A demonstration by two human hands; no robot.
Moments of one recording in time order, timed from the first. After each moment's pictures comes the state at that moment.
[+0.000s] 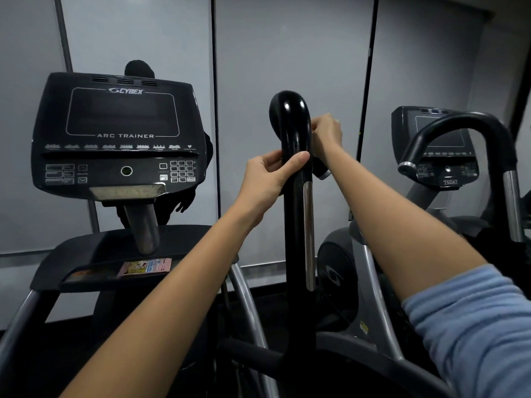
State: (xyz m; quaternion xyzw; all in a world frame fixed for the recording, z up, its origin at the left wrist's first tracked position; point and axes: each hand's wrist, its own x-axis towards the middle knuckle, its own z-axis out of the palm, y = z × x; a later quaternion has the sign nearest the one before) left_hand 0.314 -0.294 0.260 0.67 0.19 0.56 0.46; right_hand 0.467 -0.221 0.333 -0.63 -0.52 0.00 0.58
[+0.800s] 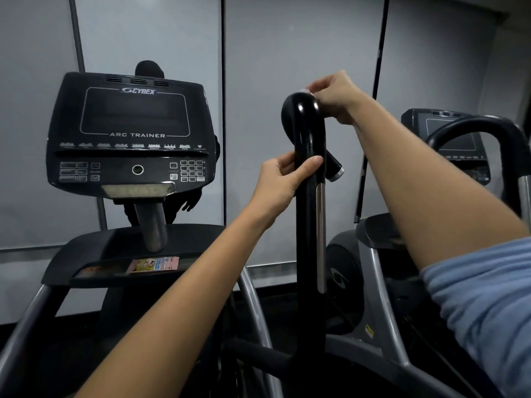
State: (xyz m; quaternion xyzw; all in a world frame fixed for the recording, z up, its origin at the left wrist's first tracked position) left_hand 0.315 -0.293 0.258 0.68 0.16 0.55 0.46; right_hand 0.450 -0.250 0.394 -0.54 -0.64 0.07 0.54
